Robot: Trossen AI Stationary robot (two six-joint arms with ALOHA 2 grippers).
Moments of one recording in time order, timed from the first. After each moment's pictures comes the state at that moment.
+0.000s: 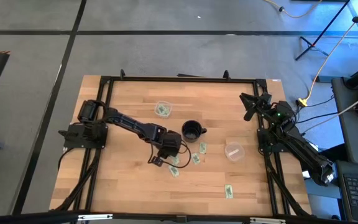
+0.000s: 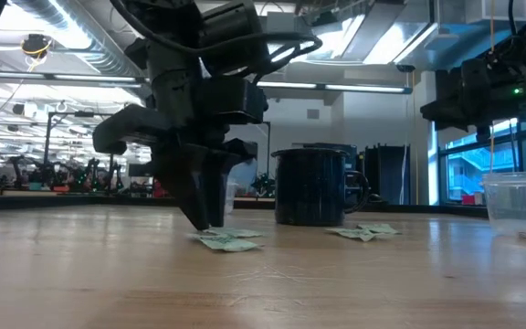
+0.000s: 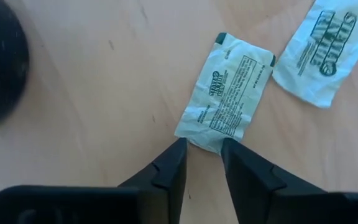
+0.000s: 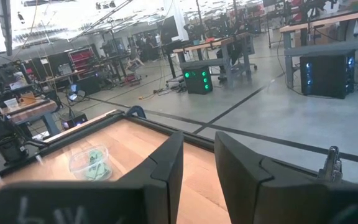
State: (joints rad) left arm -0.12 1.93 1.11 -0.46 0.08 0.30; right arm -0.89 0.01 0.01 0.05 -0.20 0.26
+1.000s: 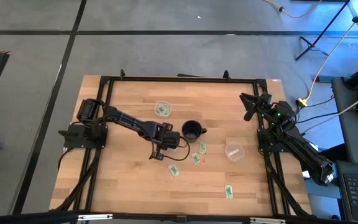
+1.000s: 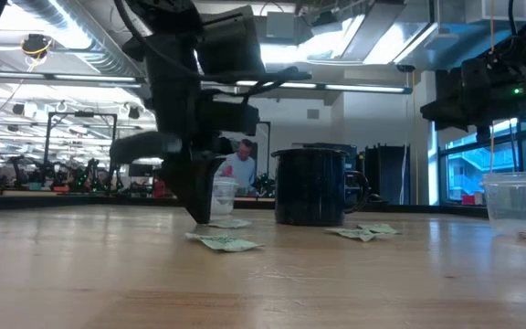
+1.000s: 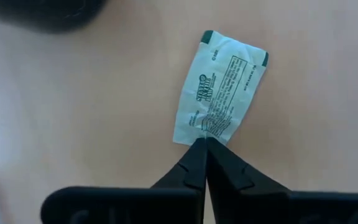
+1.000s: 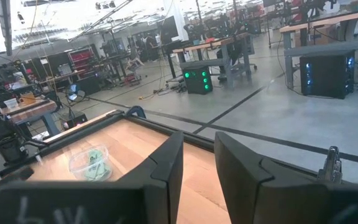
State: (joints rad) left arm -0.09 1.92 1.11 -0.57 -0.14 0.17; right arm -0.89 0.01 0.01 0.05 -0.20 0.26
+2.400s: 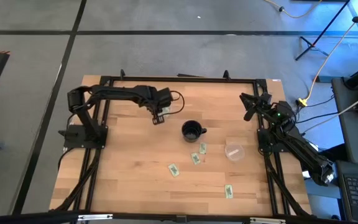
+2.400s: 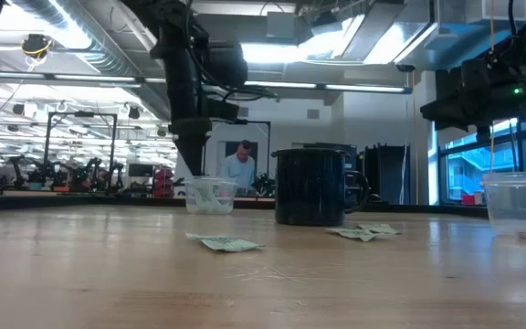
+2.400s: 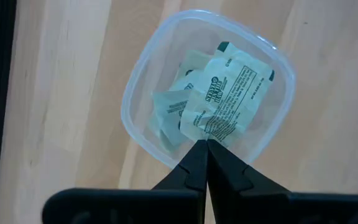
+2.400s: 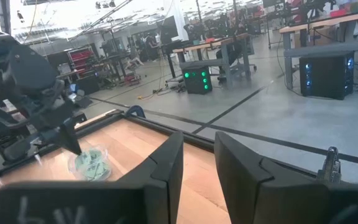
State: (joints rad) left arm 0.35 1.73 1.19 -0.77 -0.20 0.07; right arm -0.89 0.01 0.01 0.05 -0.20 0.25
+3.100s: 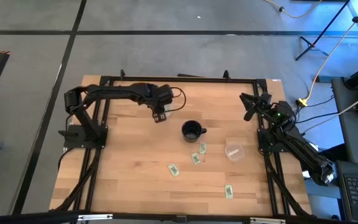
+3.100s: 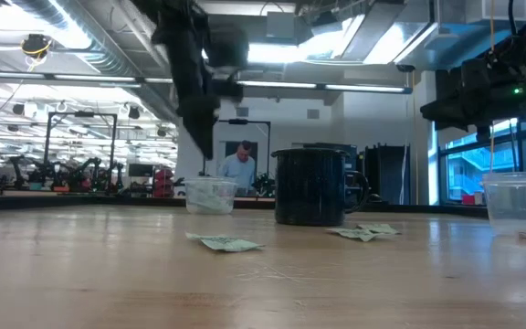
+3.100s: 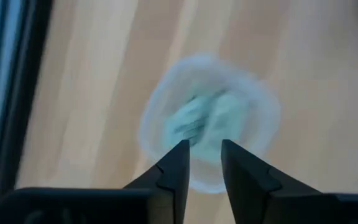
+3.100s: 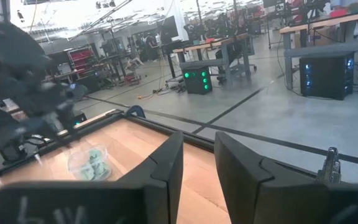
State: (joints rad) left arm 0.33 1.68 1.24 -0.78 -0.17 0.07; right arm -0.89 0.01 0.01 0.05 -0.20 0.25
